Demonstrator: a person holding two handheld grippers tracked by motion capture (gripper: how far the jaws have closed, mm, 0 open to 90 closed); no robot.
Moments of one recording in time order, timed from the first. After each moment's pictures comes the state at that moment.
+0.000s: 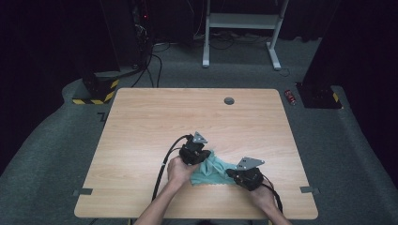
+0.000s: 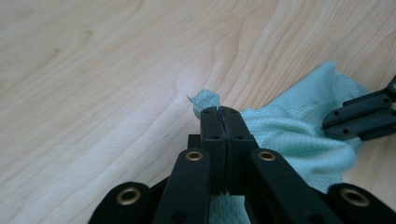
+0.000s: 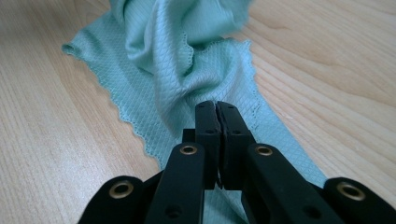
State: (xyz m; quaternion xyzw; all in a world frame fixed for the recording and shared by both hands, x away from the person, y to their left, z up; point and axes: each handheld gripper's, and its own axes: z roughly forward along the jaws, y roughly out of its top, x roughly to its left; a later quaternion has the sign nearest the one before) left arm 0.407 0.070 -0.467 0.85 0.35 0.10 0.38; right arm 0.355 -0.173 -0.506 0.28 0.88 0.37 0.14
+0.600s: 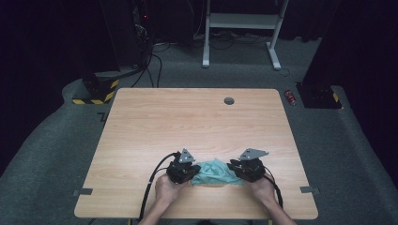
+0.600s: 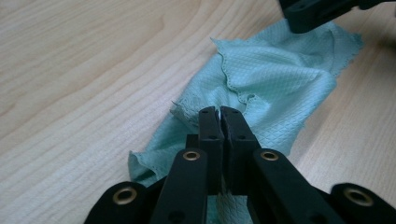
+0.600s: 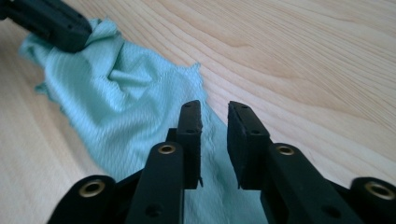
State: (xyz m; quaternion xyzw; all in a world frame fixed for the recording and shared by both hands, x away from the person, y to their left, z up) left arm 0.356 0.095 -0.495 0.85 0.35 0.09 0.38; right arm 0.380 -0.173 -0.497 0.33 0.86 0.38 0.13
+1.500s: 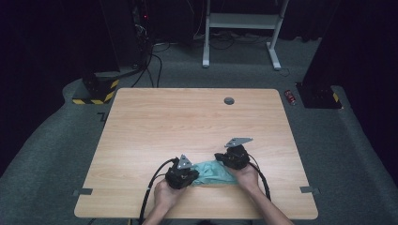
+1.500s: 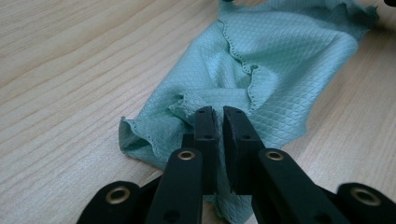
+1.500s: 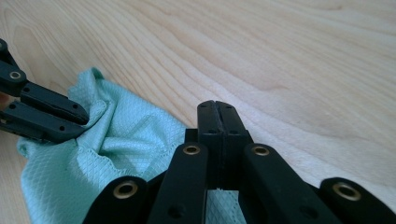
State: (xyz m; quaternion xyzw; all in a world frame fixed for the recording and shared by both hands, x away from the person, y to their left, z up) left arm 0.347 0.102 -0.512 0.85 0.36 0.10 0.38; right arm 0.419 -0.138 -0.501 0.34 0.85 0.40 0.07
